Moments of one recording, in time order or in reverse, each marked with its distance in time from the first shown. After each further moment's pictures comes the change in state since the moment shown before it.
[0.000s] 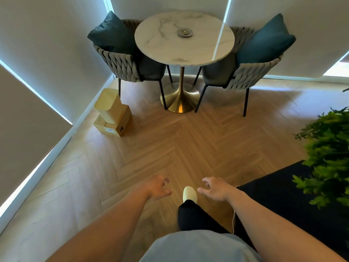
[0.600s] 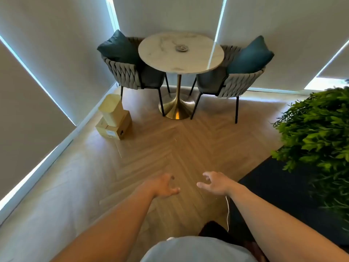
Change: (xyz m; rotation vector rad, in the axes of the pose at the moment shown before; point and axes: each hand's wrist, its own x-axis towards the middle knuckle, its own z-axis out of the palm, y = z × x) left_hand -0.090 0.021 0.069 0.021 0.087 0.100; right_hand -0.094 0.009 0.047 0.006 0.112 -0.047
